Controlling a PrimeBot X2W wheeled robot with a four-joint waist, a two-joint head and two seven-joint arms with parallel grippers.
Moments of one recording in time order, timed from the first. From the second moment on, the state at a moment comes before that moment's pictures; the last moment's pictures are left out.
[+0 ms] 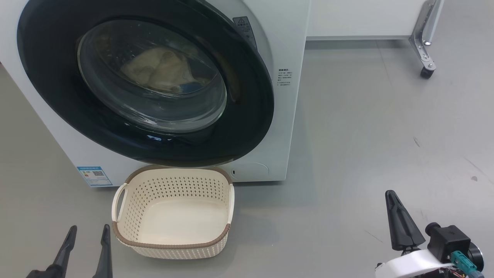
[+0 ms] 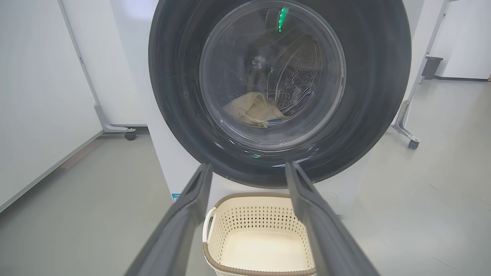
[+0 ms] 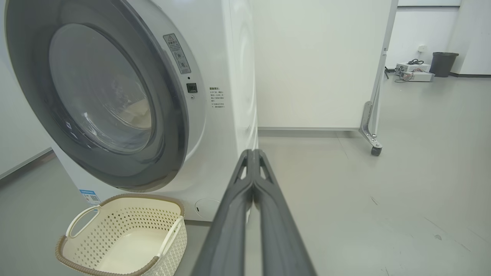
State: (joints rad) left arm 0.23 0.22 -0.10 -0.02 -0.43 0.04 -0.22; right arm 0.14 -0.06 0.11 0.08 0.25 0.04 -0.25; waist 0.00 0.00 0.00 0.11
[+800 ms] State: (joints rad) left arm 0.15 0.20 -0.15 -0.03 -0.40 0.02 -0.23; right arm 0.03 -0.13 0.13 0.06 0.24 0.07 -0.21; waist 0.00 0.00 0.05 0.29
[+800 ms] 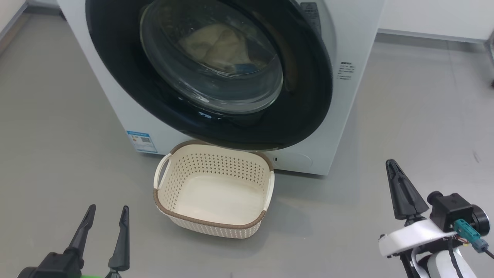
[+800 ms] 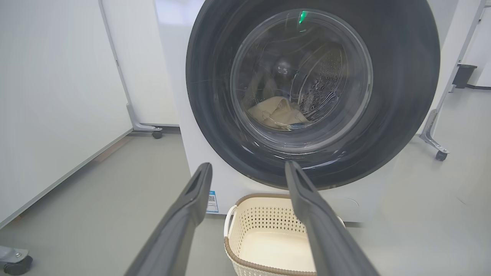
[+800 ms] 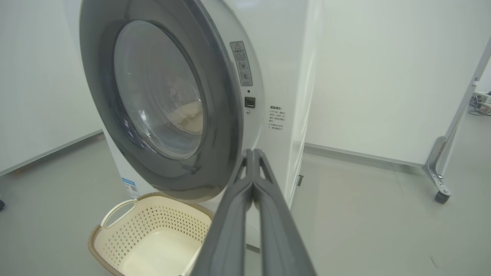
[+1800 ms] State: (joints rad) left arm 0.00 0.08 -0.19 0.03 -0.41 -0.02 -0.25; right arm -0.58 -0.19 0.26 0.30 0.16 0.11 -0.06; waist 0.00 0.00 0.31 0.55
